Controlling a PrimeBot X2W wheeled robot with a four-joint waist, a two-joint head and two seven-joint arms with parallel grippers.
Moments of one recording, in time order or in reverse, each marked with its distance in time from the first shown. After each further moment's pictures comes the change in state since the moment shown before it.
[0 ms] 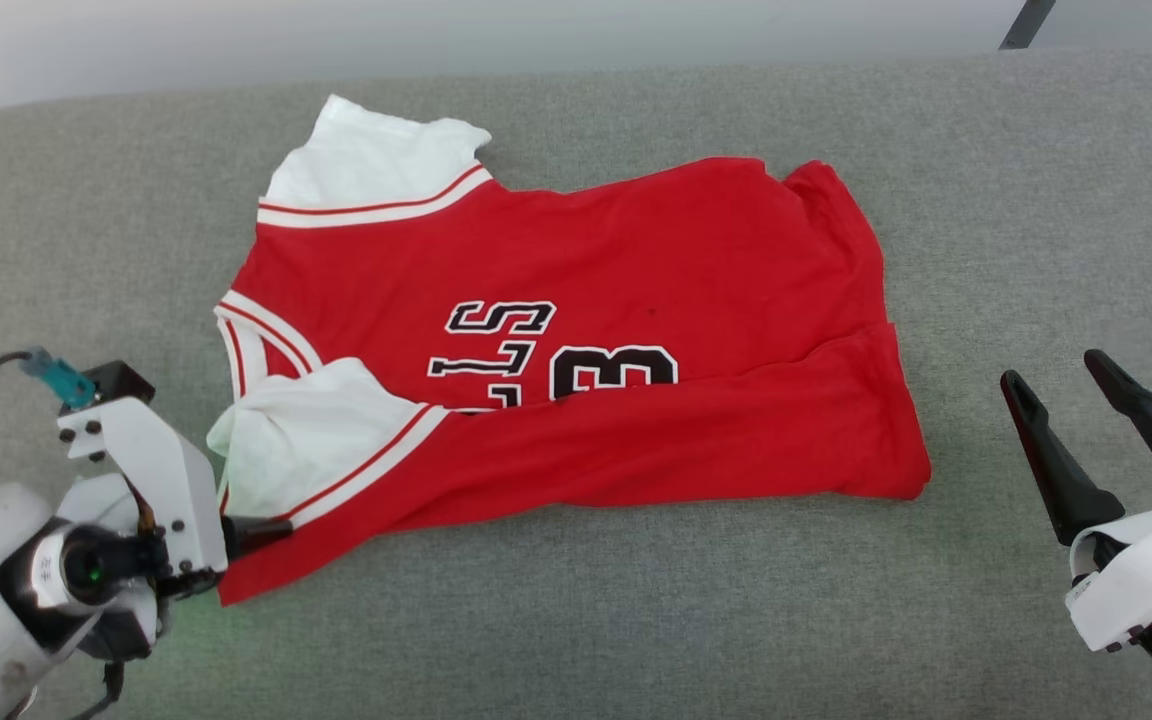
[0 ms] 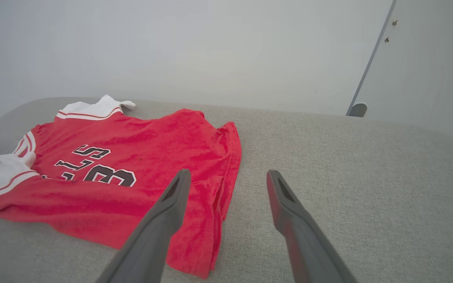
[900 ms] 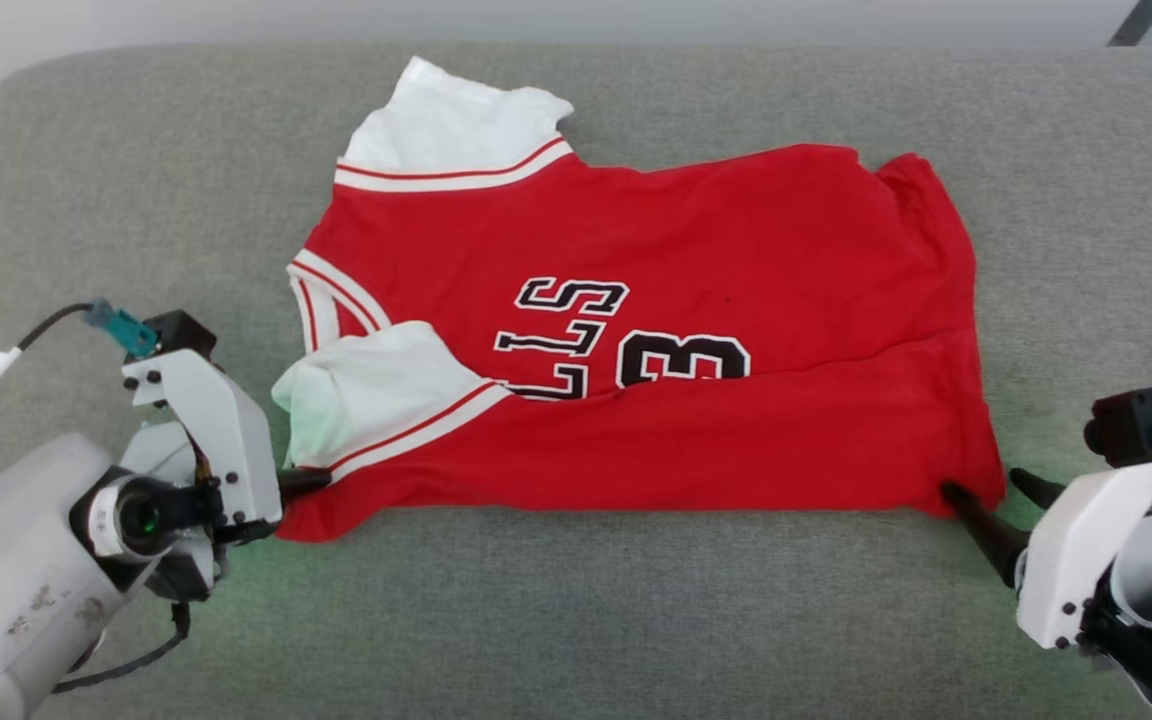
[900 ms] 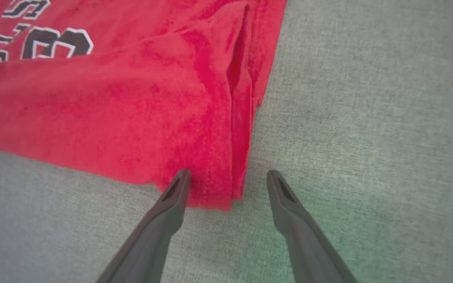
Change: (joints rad) left arm -0.071 -0.177 0.011 0.217 0.023 -0.168 -0.003; right arm -0.088 0.026 0.030 0.259 0.043 0.000 0.387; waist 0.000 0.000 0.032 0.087
